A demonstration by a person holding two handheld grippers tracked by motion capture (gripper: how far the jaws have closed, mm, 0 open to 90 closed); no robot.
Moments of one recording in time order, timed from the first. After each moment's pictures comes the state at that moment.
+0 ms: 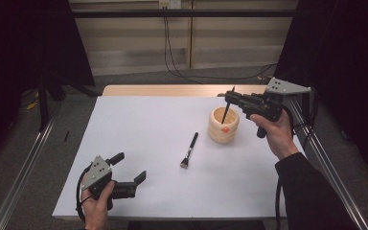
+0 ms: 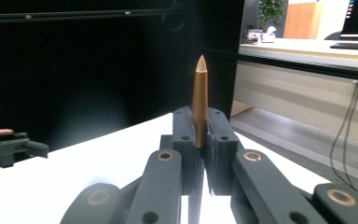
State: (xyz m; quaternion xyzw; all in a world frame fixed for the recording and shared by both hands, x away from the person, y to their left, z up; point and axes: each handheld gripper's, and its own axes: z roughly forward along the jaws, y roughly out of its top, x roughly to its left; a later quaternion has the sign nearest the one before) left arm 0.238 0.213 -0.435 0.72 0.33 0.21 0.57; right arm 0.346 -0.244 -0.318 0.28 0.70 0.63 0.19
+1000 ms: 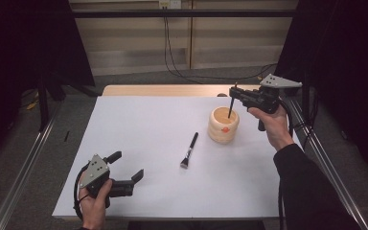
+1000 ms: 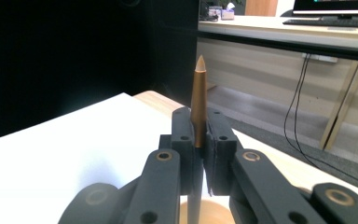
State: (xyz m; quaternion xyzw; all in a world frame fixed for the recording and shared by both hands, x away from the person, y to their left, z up) left arm 0.241 0.218 -0.435 0.72 0.33 0.22 0.57; right arm 0.386 -0.260 -0.347 0.34 0.70 0.58 0.23
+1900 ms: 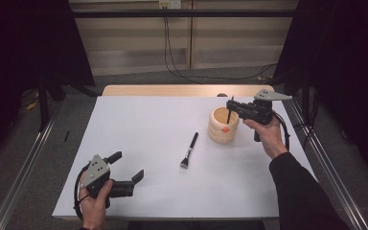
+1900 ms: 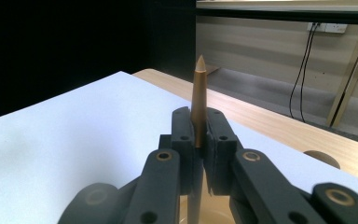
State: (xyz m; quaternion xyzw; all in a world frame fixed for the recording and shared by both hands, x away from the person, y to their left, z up) left arm 0.240 0.216 -0.436 0.73 0.33 0.22 0.56; right arm 0.387 -0.259 -0.395 0.36 0.71 0.57 0.21
